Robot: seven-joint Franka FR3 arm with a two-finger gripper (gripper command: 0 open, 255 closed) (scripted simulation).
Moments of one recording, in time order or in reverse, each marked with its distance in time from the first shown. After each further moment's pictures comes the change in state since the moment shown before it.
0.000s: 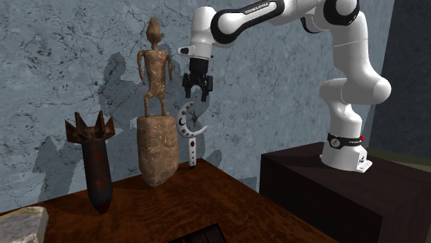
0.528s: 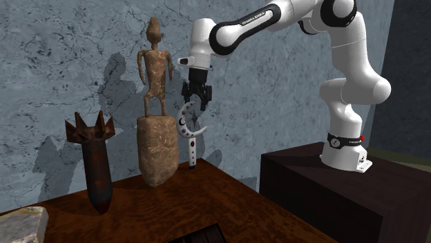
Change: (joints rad) arm -0.008 0.041 0.005 -0.043 0.019 0.084 -0.016
